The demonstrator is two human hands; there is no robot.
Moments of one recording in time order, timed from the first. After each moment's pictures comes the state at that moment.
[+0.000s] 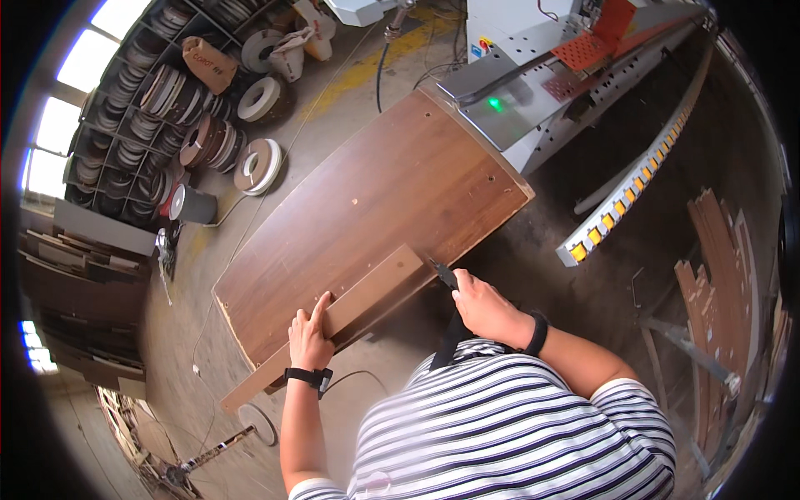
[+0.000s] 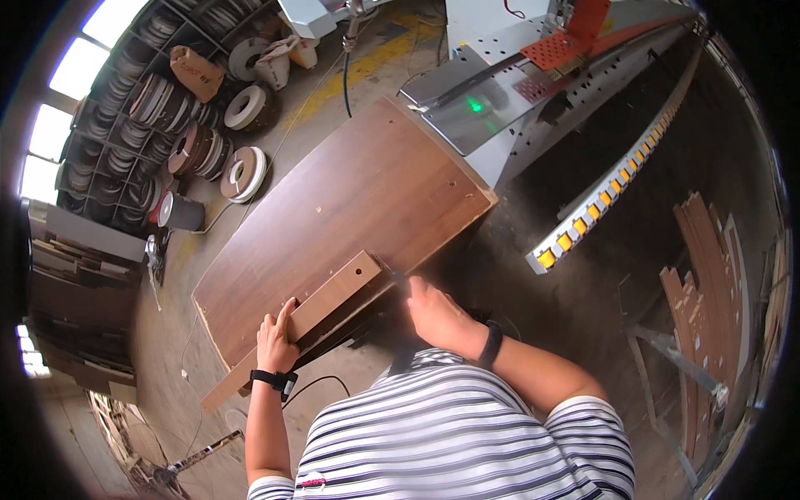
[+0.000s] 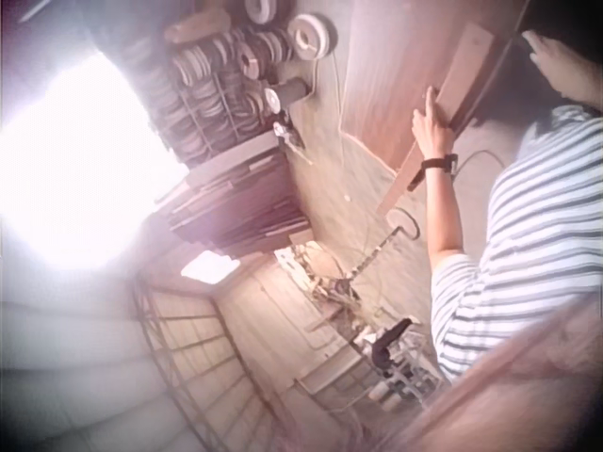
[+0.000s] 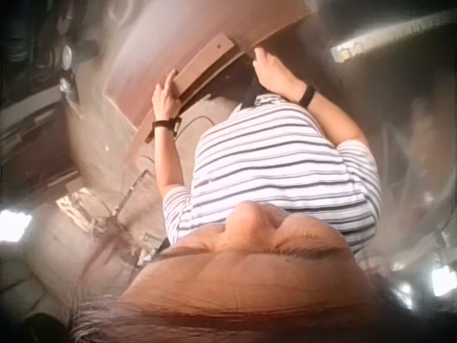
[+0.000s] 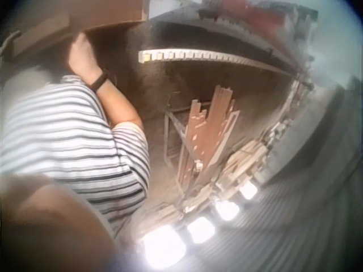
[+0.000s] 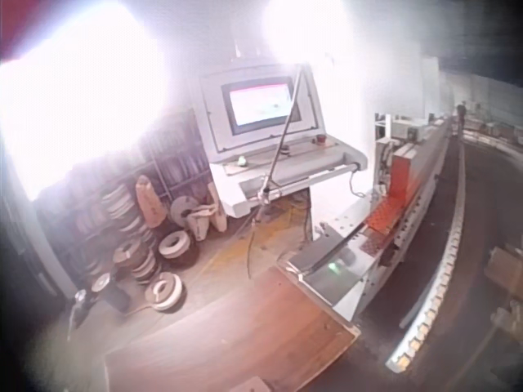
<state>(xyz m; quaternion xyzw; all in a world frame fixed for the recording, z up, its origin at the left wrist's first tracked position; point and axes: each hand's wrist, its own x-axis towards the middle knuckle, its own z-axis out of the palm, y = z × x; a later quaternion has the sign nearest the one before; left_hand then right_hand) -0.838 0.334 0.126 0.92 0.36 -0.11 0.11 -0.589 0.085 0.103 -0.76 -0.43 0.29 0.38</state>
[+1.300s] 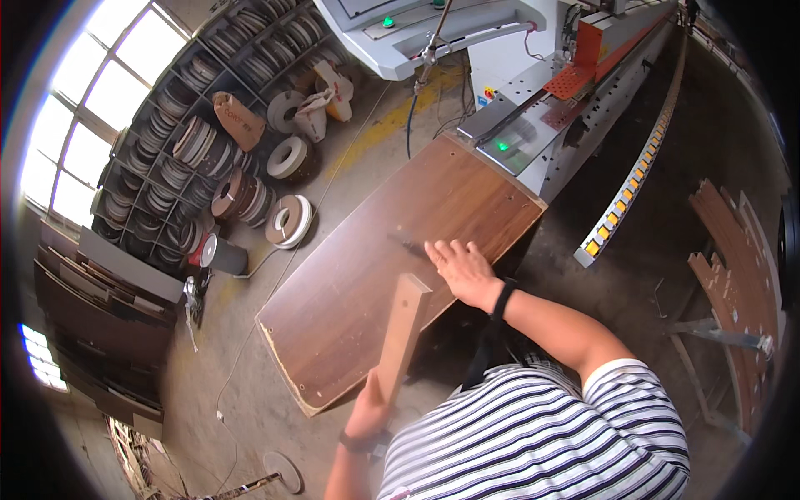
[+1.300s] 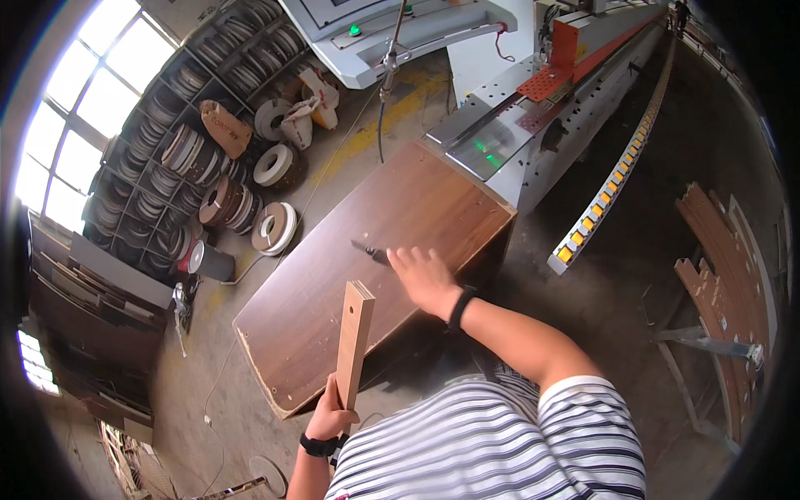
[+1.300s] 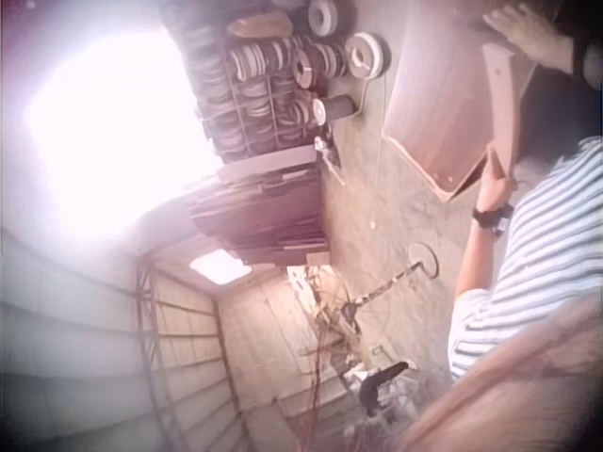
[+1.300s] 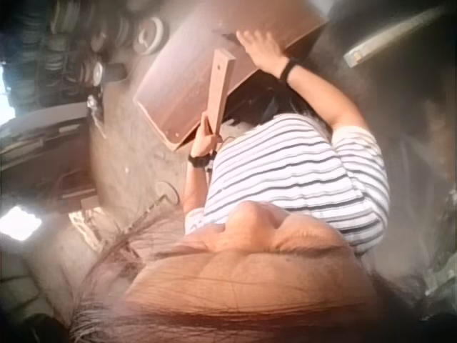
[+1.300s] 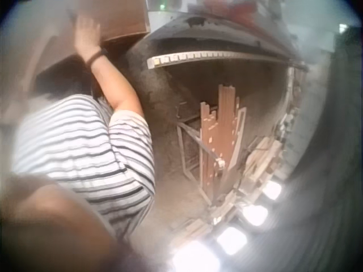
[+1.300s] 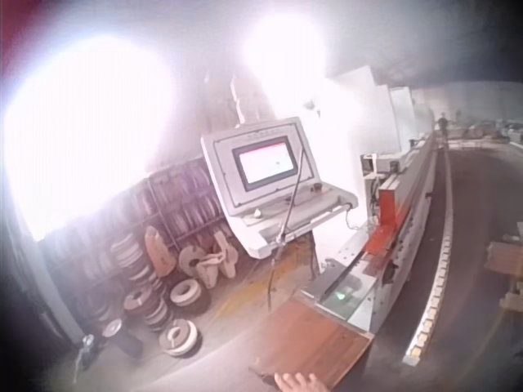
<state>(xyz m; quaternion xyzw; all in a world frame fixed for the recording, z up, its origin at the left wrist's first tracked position) -0.919 0.273 0.167 0.71 0.36 -0.04 0.61 -0.601 0.190 0.105 -0.83 -0.54 0.01 0.12</state>
